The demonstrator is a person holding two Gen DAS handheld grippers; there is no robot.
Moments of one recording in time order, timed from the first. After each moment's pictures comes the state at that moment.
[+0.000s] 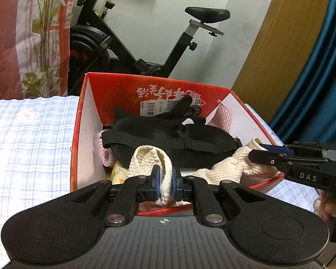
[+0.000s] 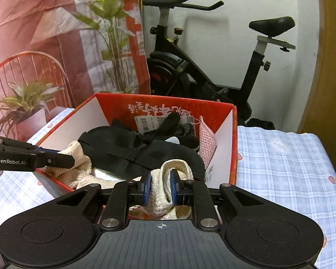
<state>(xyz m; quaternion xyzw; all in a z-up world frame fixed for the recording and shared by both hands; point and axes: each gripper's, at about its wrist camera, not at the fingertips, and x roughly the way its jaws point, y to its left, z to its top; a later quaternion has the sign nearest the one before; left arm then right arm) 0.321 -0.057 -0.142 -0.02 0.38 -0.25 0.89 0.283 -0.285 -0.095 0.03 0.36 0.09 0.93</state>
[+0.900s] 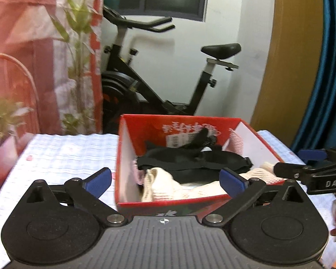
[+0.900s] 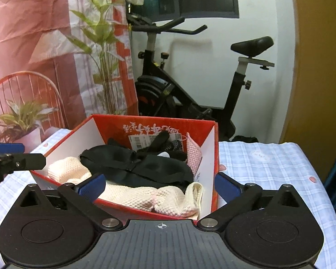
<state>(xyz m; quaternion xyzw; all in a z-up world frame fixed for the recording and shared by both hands) 0.251 -0.053 -0.103 0.02 0.26 -0.16 0.95 0.231 -0.286 -0.072 0.04 0.29 0.04 0.96</state>
